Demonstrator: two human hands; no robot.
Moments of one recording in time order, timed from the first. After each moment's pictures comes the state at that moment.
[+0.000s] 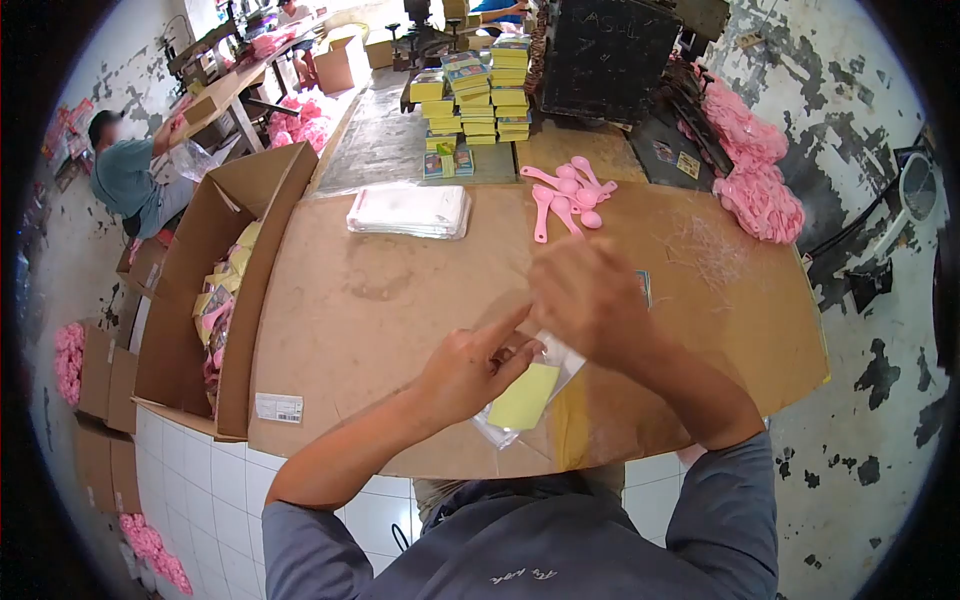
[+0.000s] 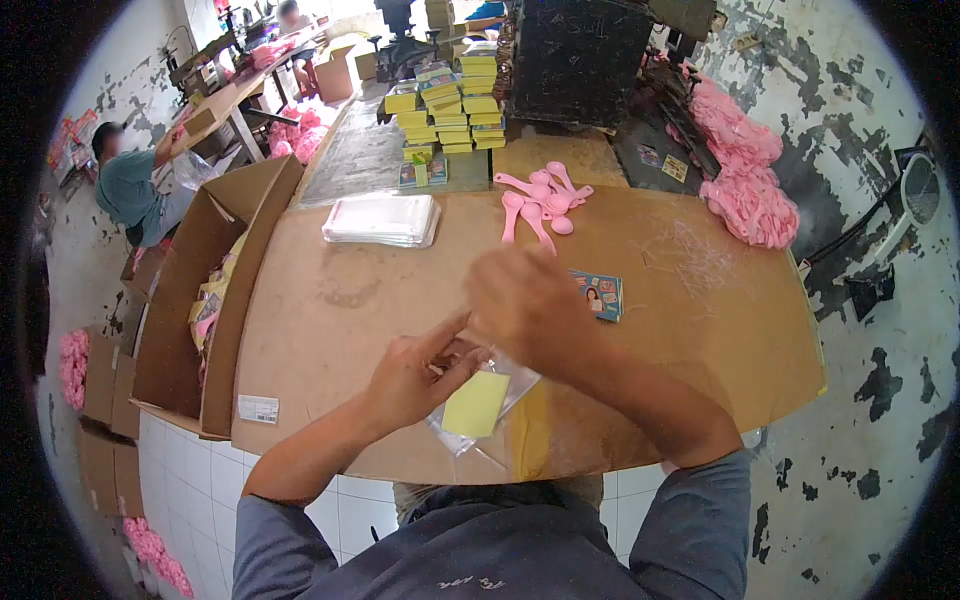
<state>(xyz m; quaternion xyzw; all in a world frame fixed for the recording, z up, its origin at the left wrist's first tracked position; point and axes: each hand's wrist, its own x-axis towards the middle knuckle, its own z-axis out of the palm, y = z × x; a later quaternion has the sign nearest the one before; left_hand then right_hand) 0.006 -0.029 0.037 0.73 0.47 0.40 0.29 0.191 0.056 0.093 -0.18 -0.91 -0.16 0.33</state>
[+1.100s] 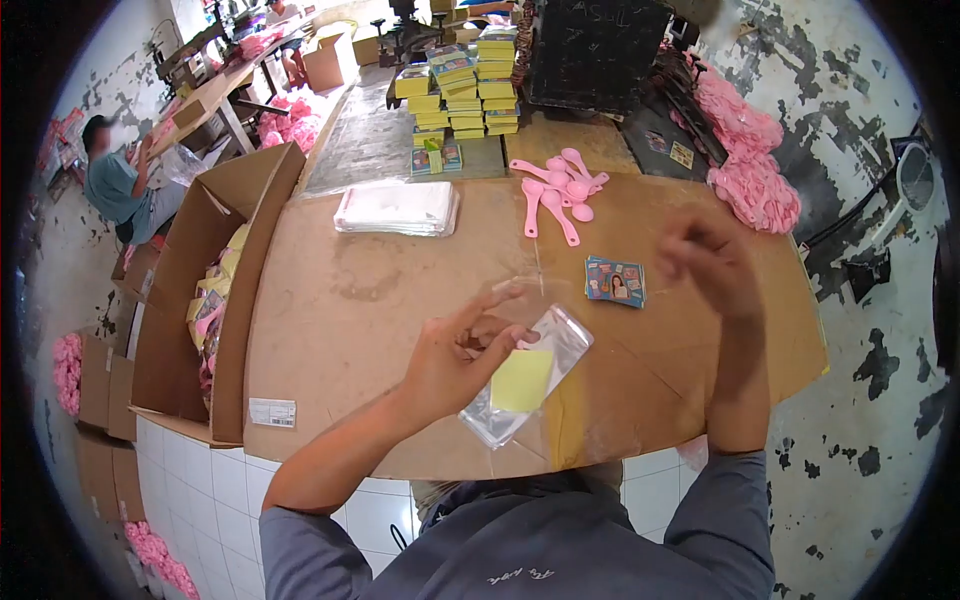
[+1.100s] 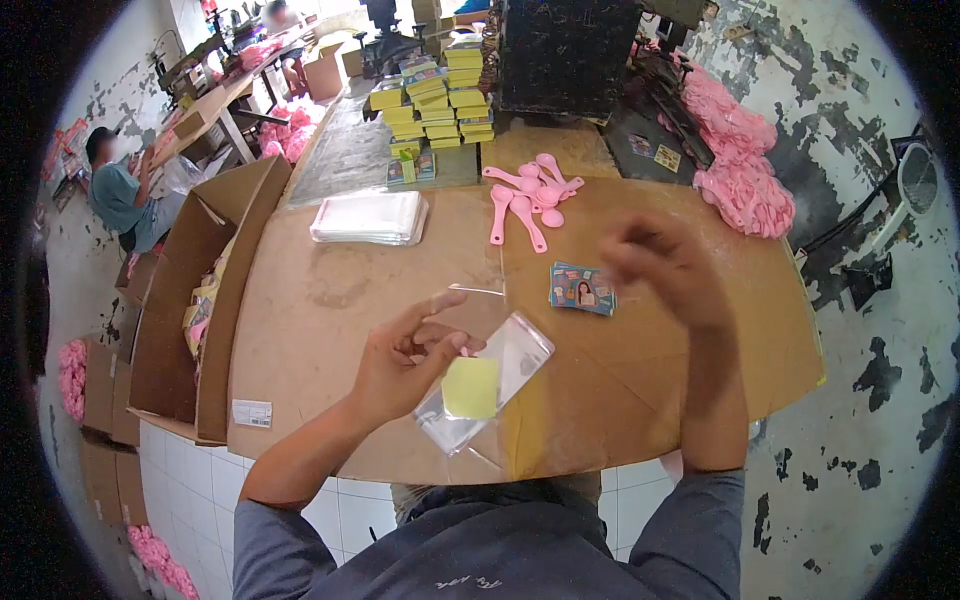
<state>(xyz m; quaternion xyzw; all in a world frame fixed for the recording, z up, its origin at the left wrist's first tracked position) 0.005 -0.022 0.033 0.62 0.43 0.49 0.45 0.315 0.100 0.116 -0.27 -0.72 0.52 0.38</state>
